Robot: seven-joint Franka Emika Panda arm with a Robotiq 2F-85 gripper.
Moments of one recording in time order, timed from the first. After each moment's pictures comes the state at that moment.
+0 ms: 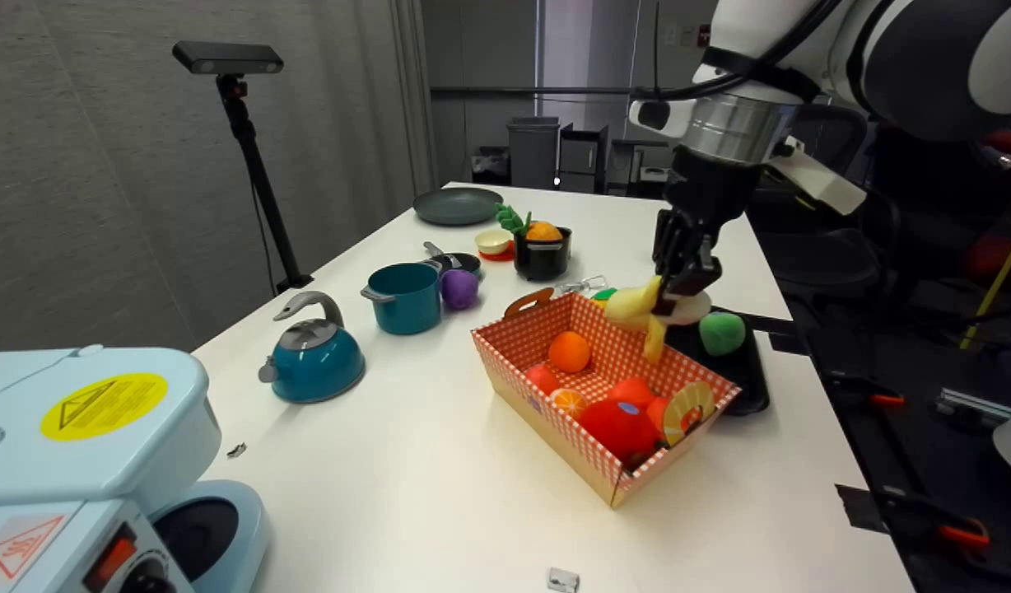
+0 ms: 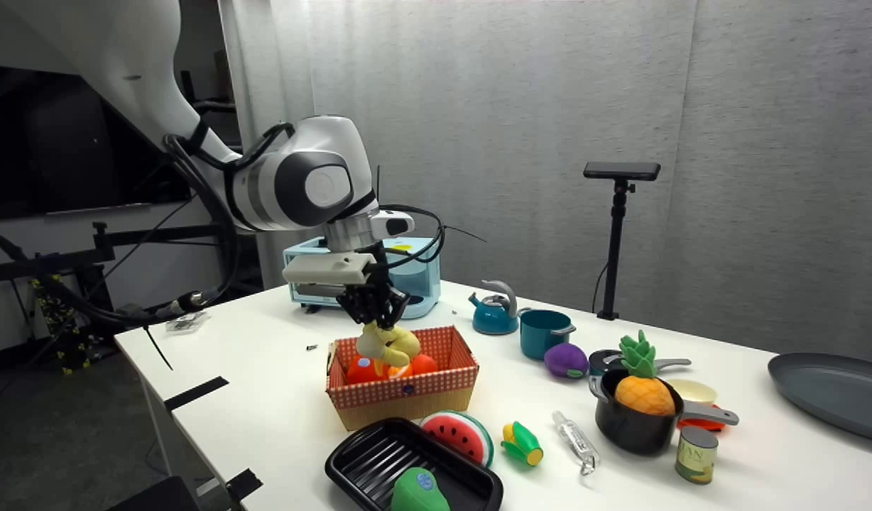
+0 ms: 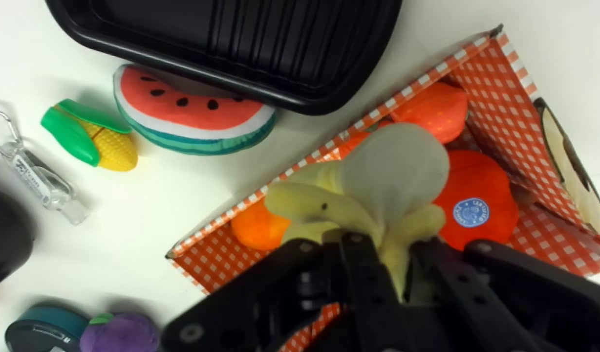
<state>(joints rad) 0.10 -0.16 0.04 -2.56 -0.12 2.57 -0.06</state>
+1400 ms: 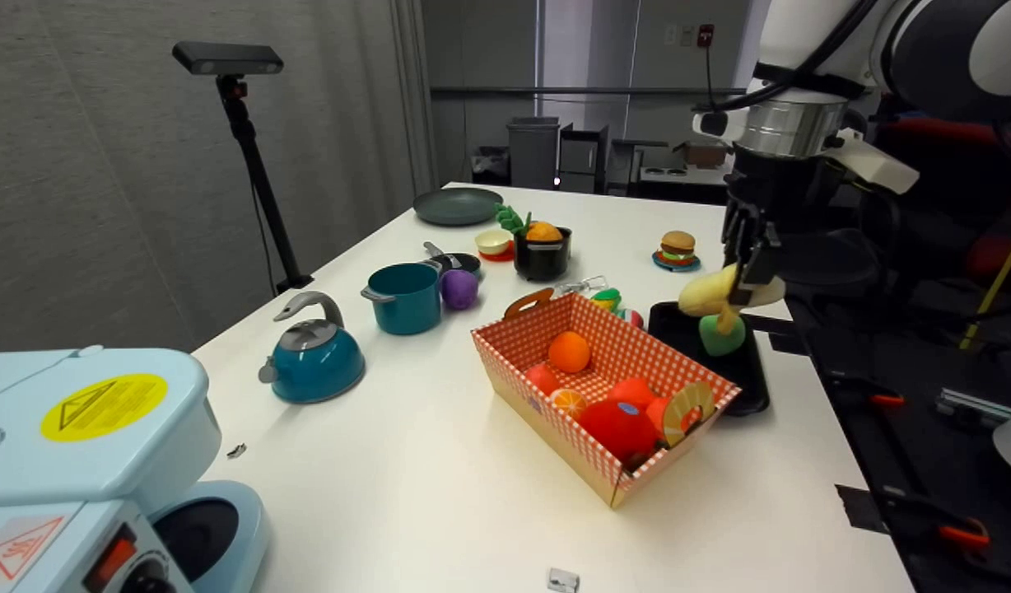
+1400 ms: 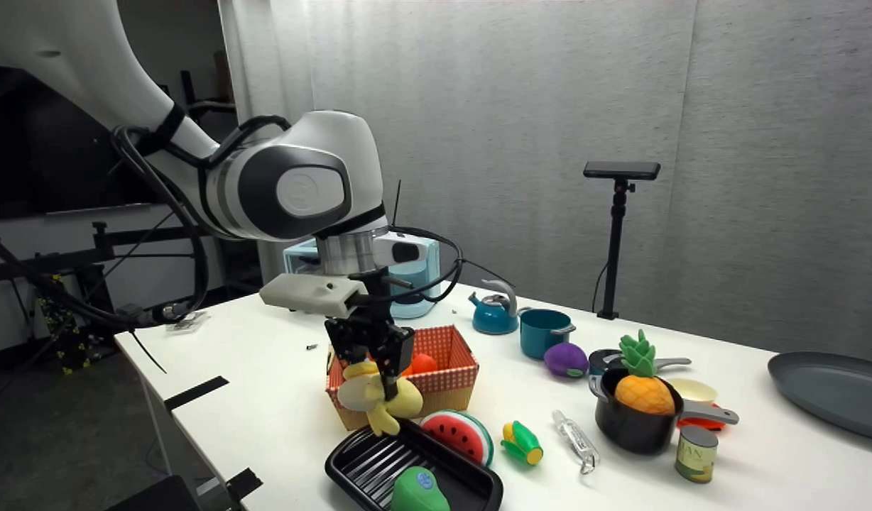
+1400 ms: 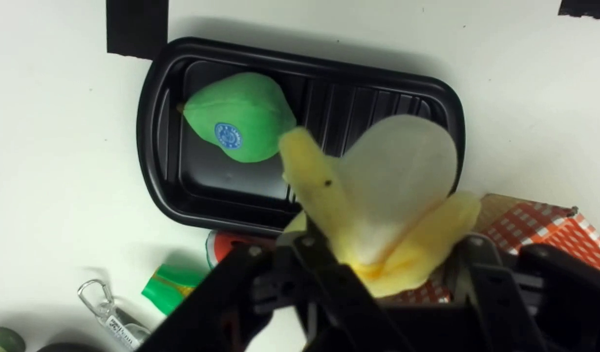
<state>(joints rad) -0.01 -0.33 -0.05 -2.73 -0.12 2.44 -0.12</state>
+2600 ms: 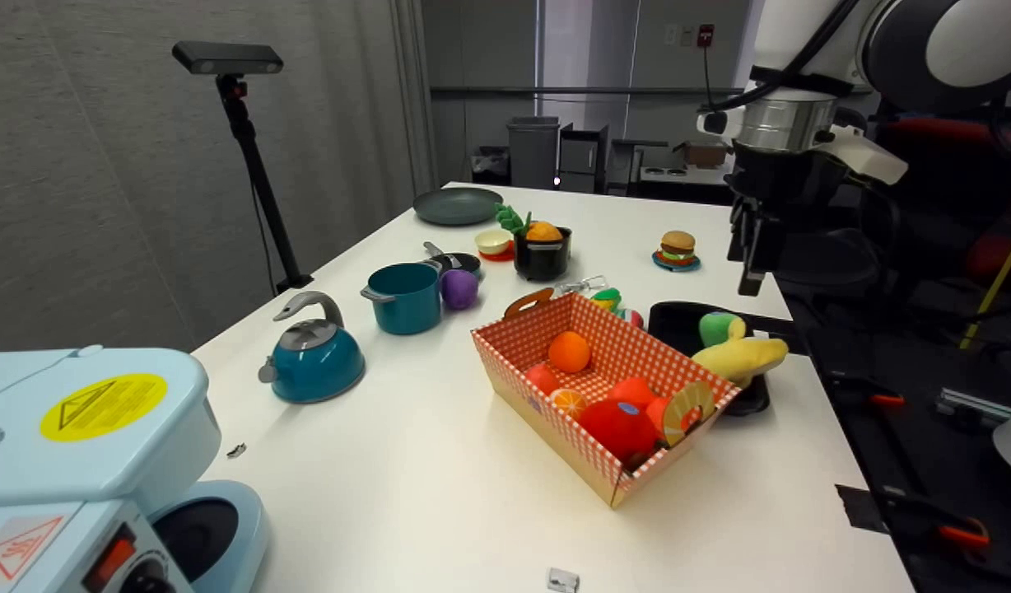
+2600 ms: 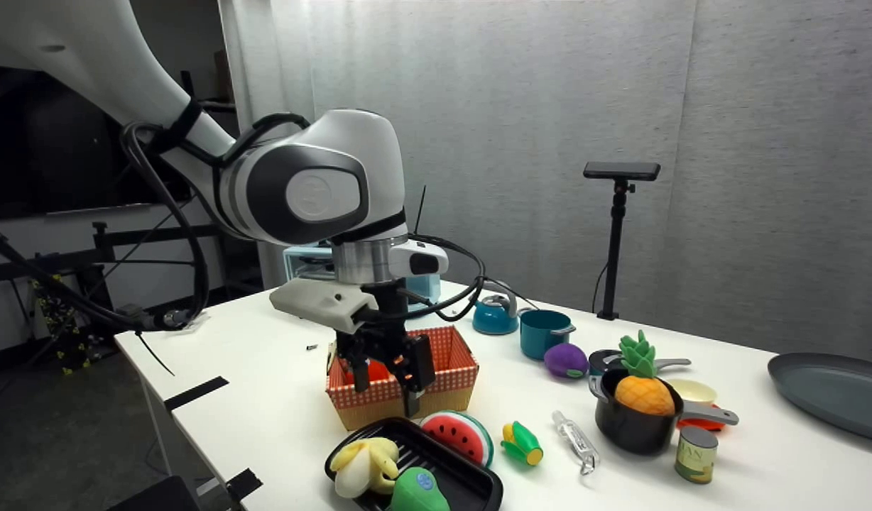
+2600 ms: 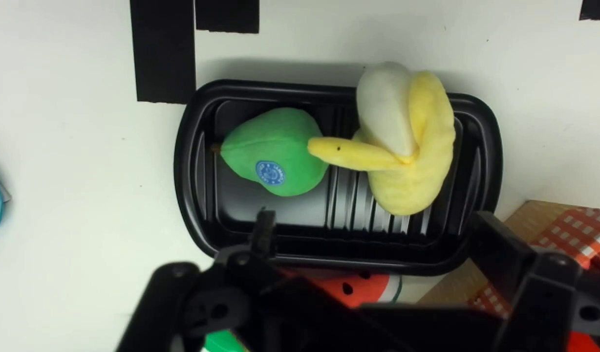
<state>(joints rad) -0.05 -0.32 -0.11 -2.72 -0.12 2.40 -0.12</state>
